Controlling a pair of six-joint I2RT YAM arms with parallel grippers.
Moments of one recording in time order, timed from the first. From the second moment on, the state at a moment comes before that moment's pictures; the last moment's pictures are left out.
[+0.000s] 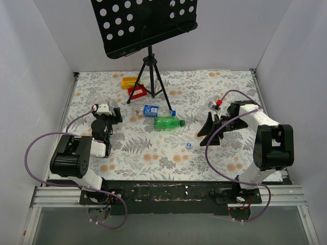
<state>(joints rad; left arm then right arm) -0.09 1.58 0.34 1.27 -0.07 -0.03 0.08 1.63 1.07 -1.35 -1.37 -1.26</state>
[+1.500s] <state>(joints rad) -0.45 0.98 0.84 -0.27 0.15 -0.45 0.08 1.52 1.01 -1.10 -1.25 -1.03</state>
